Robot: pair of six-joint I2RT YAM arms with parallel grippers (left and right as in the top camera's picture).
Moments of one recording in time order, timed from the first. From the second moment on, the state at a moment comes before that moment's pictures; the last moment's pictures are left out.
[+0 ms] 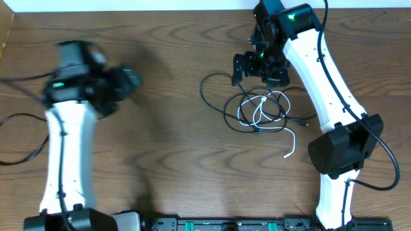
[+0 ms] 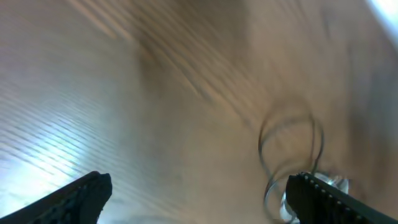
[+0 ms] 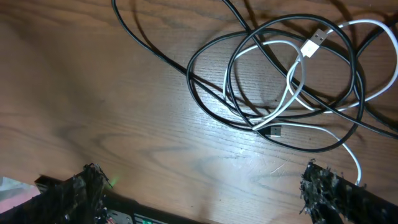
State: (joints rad) left arm 0.12 1.47 1.36 -1.00 0.21 -0.54; right arm 0.37 2.13 2.20 -1.56 -0.29 0.39
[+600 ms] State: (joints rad) left arm 0.03 1.47 1.36 -1.09 -0.01 -0.60; right arm 0.37 2.13 2.20 -1.56 -0.29 0.39
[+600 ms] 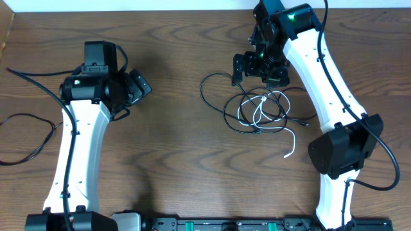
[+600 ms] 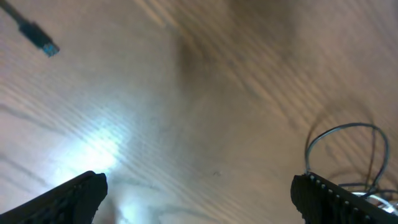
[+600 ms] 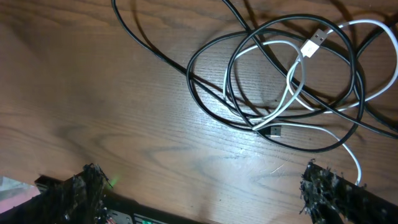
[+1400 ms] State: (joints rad) left arm 0.03 1.47 1.34 -1.30 -0.01 -0.61; right arm 0.37 2.13 2.20 -1.56 -0.29 0.39
